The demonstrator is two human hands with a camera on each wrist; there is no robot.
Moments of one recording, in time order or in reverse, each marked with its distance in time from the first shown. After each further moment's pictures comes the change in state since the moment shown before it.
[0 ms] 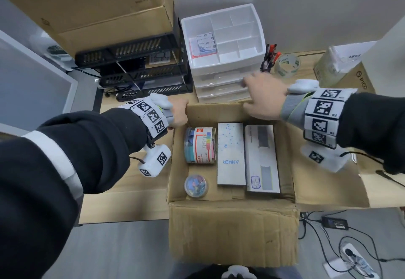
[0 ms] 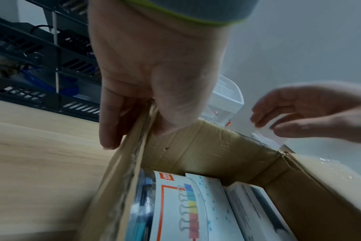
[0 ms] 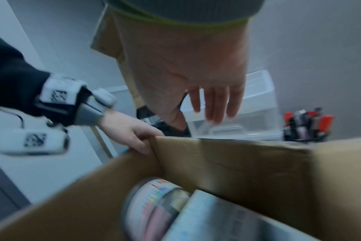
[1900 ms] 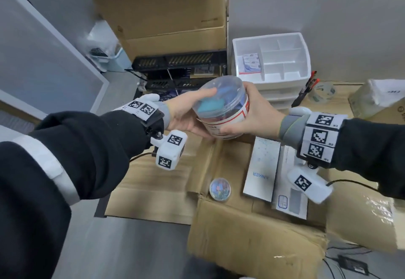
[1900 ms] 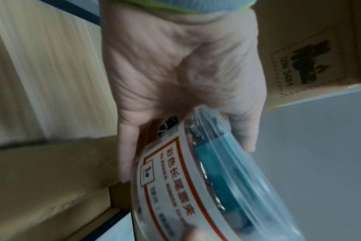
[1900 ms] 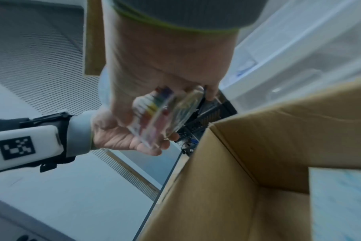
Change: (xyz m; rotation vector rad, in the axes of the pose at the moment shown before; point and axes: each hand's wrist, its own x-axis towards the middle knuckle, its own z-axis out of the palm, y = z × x) left_hand -0.071 -0.086 -0.040 -1.511 -0.435 0.099; right_hand 0.013 -0.118 0.001 1.065 -0.032 -0.206
